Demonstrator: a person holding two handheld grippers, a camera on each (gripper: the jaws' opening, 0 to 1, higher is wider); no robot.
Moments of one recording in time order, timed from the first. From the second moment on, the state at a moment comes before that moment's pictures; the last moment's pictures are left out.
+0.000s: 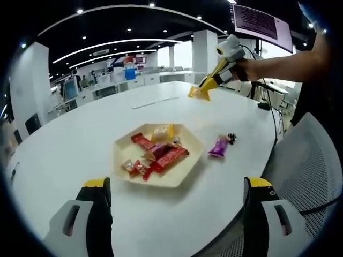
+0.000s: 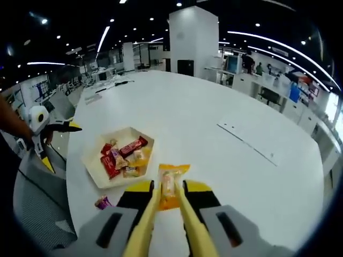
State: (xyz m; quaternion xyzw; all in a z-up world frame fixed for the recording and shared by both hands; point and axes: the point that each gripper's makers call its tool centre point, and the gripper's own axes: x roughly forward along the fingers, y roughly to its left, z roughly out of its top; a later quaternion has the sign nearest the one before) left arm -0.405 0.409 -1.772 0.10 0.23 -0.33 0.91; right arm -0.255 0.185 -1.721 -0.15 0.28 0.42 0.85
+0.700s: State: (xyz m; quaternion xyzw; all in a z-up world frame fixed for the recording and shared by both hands) left arm -0.403 0.411 -1.771 0.11 0.23 -0.32 0.91; right arm -0.272 0.274 -1.685 -0.14 0.24 0.48 0.83
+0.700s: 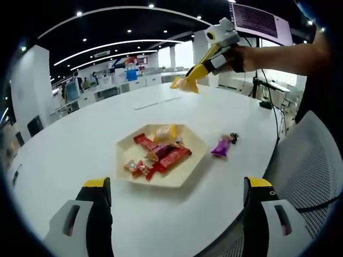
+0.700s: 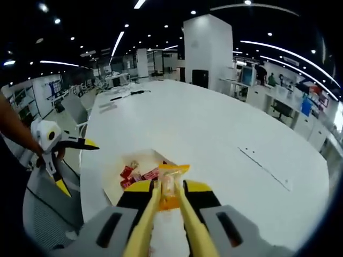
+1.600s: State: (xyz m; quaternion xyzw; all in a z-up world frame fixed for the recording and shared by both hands) left arm -0.407 0.409 -1.779 0.12 0.25 -0.33 0.90; right arm -0.303 0.365 -1.711 -0.15 0.25 0.55 0.78
